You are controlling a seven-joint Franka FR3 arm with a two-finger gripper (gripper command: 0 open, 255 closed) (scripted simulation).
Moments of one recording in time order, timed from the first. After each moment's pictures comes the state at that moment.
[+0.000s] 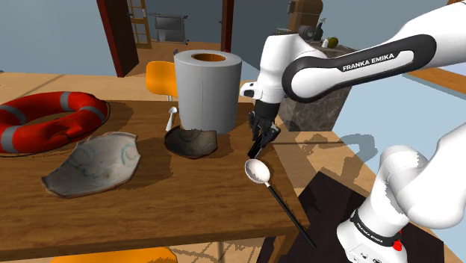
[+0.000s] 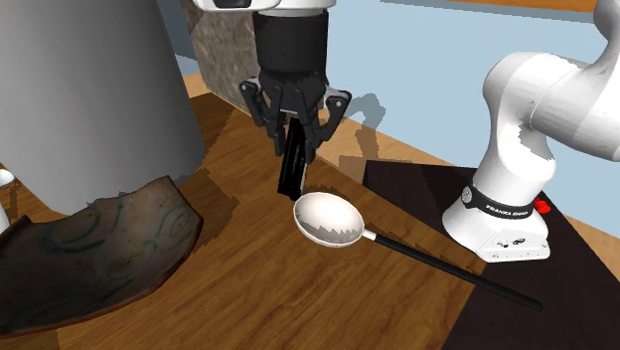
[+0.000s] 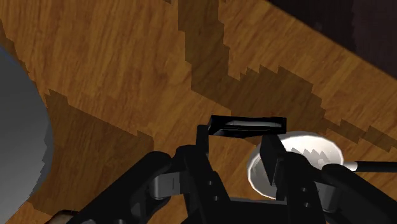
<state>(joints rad) 0.43 -0.37 -0.09 -2.38 -0.02 2.03 -0.96</state>
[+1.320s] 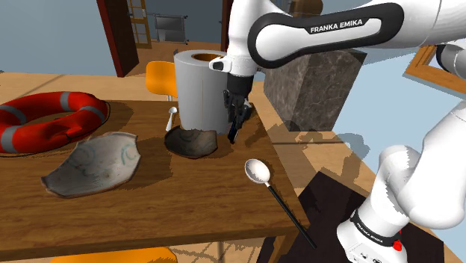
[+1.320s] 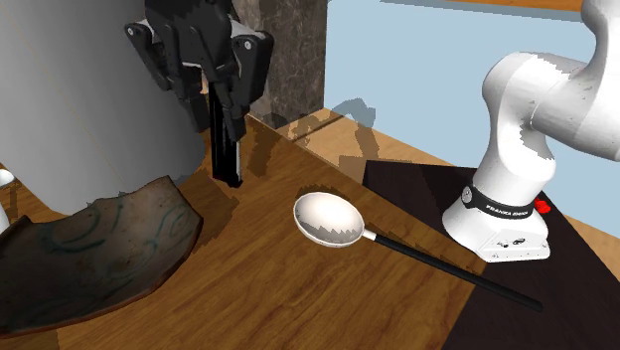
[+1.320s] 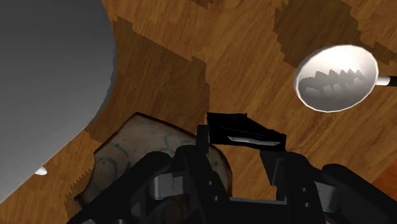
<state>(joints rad) 0.45 -0.13 -0.06 -1.96 0.00 1.85 -0.92</state>
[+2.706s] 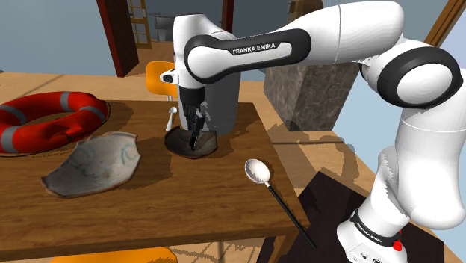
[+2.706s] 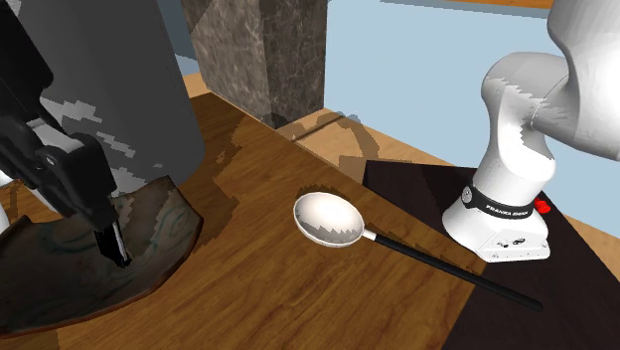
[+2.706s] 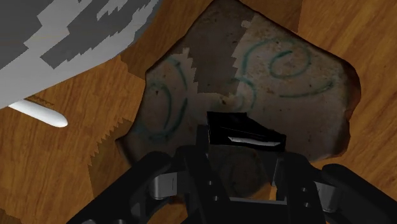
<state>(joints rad) 0.48 0.32 -0.03 -1.51 0.02 1.85 -0.86</state>
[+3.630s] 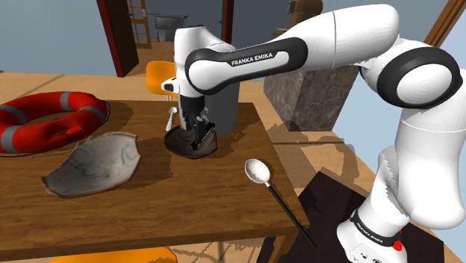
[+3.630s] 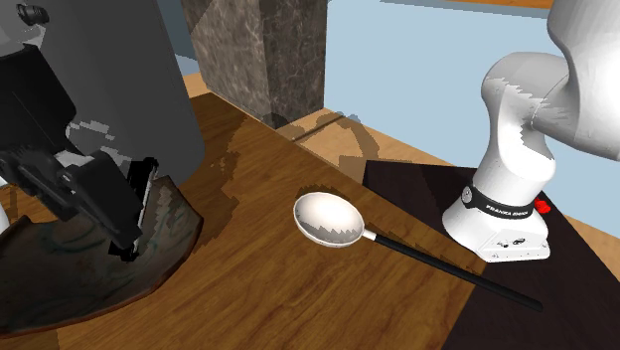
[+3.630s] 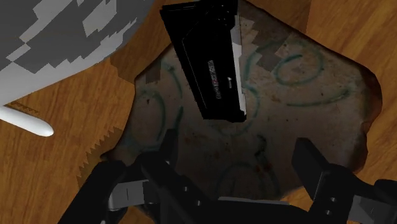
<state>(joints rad) 0.49 0.32 -0.03 -1.57 0.02 1.91 -0.86</state>
